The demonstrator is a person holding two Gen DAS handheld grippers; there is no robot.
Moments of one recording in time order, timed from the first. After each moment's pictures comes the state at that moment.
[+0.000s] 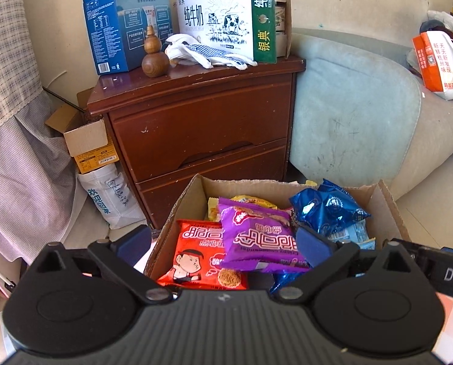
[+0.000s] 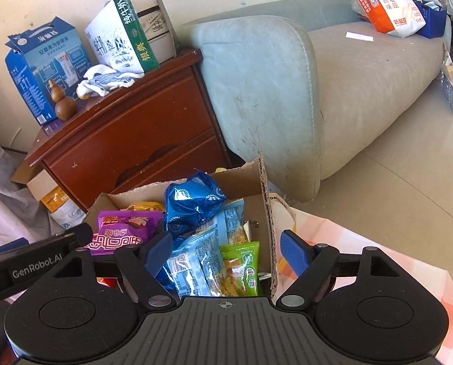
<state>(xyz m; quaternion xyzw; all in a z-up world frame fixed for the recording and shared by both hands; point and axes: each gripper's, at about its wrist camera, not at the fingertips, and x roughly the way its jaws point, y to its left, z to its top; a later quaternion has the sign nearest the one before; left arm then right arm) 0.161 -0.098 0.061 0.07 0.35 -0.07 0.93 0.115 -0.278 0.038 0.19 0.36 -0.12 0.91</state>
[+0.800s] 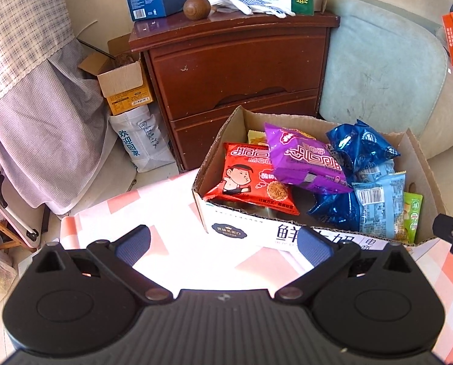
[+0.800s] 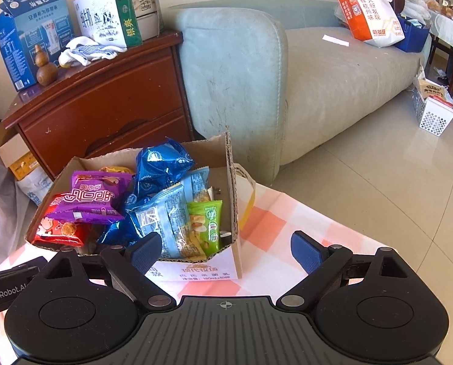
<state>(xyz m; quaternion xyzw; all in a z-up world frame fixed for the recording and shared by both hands) 0.130 -0.059 0.045 0.07 0.44 -0.02 0.90 0.084 -0.255 0.039 0.12 0.39 -0.17 0.89</state>
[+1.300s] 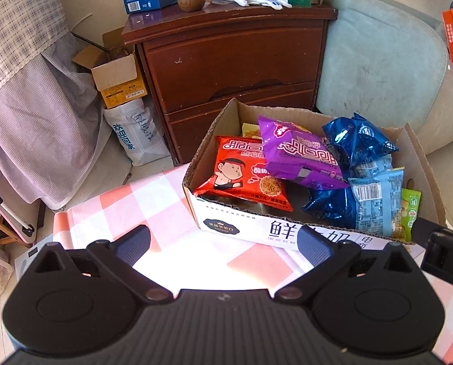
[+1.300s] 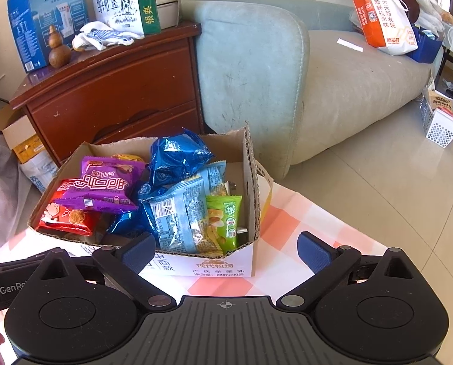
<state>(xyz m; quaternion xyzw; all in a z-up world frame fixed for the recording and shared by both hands) 0.133 -0.065 0.040 0.07 0.45 -0.03 0.89 0.094 -0.239 0.035 0.09 0.41 -0.16 0.89</state>
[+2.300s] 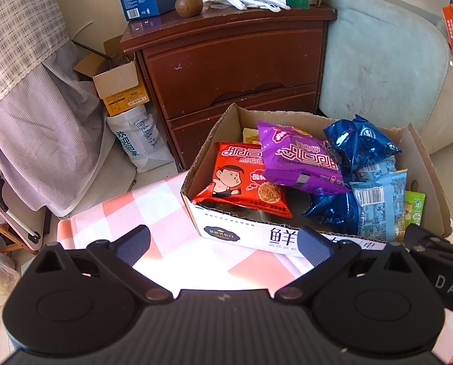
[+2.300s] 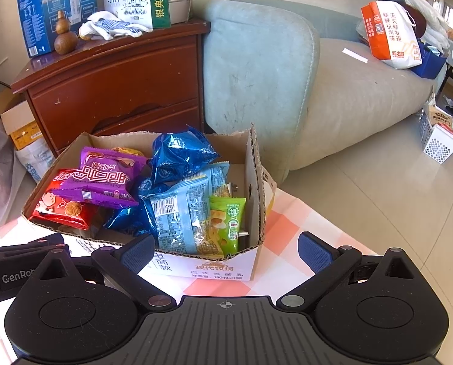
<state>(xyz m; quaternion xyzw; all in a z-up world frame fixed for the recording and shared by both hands) 0.136 -0.072 0.040 0.08 0.44 -0.02 0.89 0.102 -0.228 0.033 0.05 0.41 -0.16 0.90</state>
